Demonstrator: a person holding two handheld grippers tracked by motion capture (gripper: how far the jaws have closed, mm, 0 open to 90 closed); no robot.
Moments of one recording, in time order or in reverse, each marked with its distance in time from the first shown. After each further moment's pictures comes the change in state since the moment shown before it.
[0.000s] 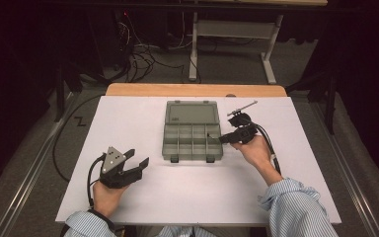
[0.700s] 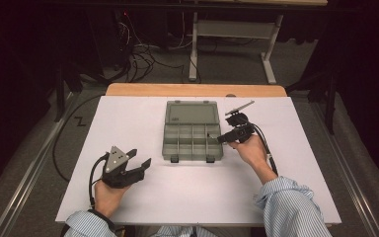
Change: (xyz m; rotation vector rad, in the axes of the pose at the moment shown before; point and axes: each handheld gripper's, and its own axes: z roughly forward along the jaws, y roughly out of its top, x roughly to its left) left arm -0.005 0.004 0.003 0.020 -0.010 0.031; right arm -0.002 0.005 0.012 0.025 -0.004 0.051
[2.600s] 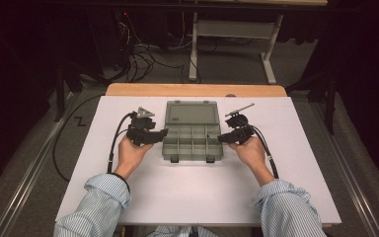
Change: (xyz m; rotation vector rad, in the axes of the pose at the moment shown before) left arm 0.026 0.083 0.101 0.233 -0.040 -0.054; right arm 0.003 -0.005 0.003 -0.053 -0.046 -0.011
